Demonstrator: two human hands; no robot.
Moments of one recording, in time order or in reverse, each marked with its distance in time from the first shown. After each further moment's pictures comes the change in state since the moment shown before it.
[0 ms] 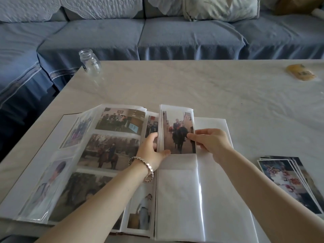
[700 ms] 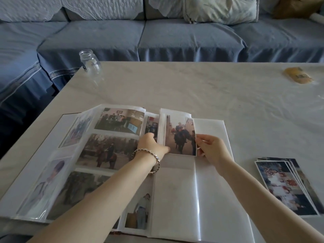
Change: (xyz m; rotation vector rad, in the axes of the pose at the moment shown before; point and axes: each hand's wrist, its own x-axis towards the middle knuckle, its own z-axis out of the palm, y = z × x) left_hand 0.008 0.021 0.000 0.049 0.067 -0.135; right_hand -0.003 0.025 -0.003 -0.020 -0.051 -0.130
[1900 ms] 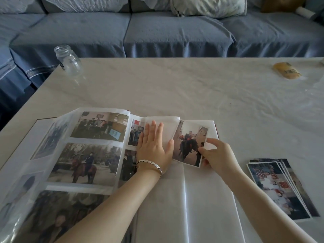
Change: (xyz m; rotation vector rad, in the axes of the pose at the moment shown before) left_hand 0.038 -0.010 0.060 0.403 0.208 0.449; right_hand 0.002 0.010 -0.033 -0.189 0.103 0.054
